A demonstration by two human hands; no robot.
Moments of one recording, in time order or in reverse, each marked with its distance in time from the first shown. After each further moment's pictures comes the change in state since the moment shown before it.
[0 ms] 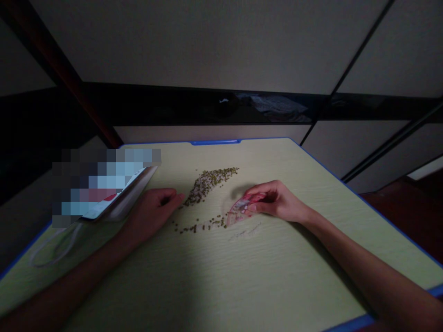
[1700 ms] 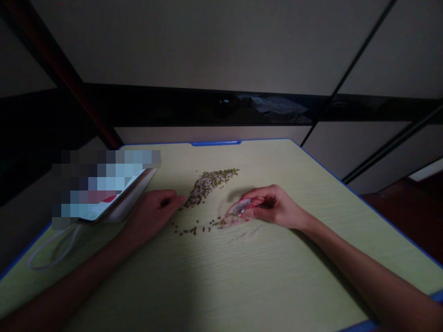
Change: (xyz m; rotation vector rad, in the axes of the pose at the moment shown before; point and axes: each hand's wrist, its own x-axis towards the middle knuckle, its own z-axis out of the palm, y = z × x) left_hand -0.001 0.000 -0.001 0.039 -0.013 -0.003; right_hand -0.003 -0.002 0.010 -0.129 -0.022 -0.045
